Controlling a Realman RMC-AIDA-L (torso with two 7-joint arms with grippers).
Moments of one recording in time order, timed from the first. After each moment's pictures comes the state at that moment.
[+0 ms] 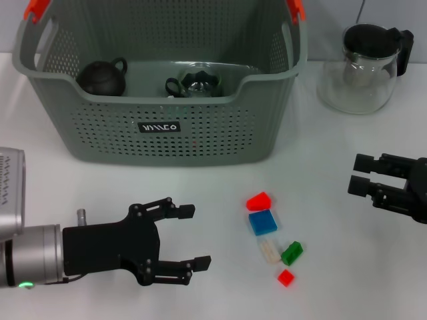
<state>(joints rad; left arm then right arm) -0.37 -2.17 0.71 0.64 2.02 1.68 -1.03 0.45 2.03 -0.45 -0.59 -2.03 -1.82 1.39</state>
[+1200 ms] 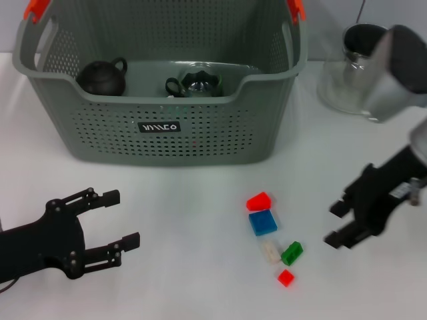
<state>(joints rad) -0.26 -2.14 0.42 0.72 2.07 1.82 -1.02 0.74 2.10 -1.21 -1.27 -2.57 -1.86 2.17</state>
